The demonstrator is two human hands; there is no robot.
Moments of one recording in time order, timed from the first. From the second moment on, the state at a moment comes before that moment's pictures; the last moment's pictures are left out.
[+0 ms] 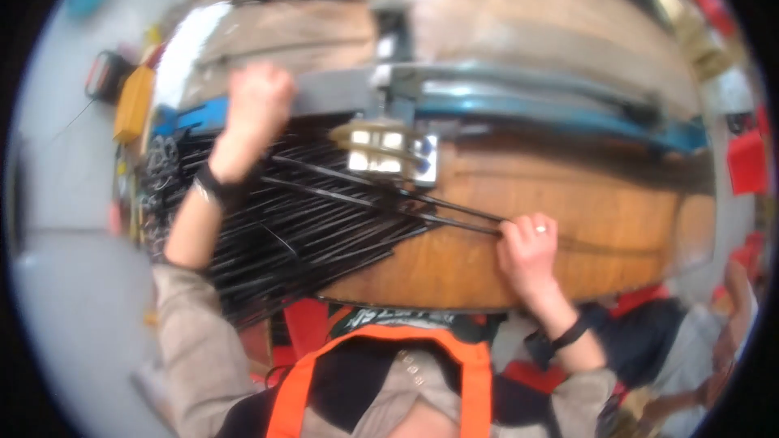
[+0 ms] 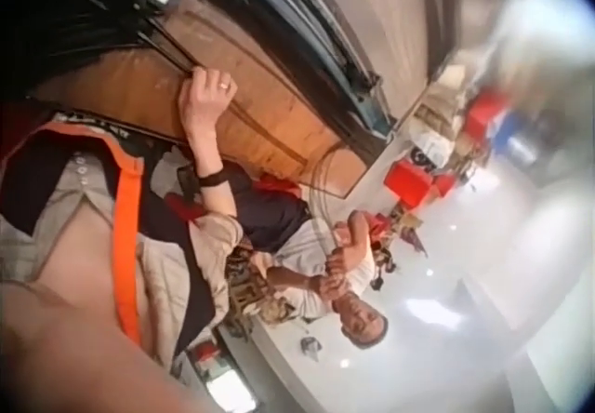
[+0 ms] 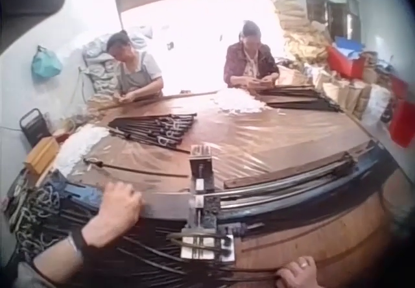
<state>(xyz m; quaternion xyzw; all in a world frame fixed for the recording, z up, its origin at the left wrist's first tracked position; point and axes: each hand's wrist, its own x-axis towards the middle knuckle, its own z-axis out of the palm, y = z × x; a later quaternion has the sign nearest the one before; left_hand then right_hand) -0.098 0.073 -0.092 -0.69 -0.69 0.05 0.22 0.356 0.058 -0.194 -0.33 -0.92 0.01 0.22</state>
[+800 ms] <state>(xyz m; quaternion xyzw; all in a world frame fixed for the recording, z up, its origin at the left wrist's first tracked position) -0.112 0.010 0.056 -0.64 -0.61 -0.29 0.37 0.264 0.196 -0.137 -0.34 -0.80 0.27 0.41</state>
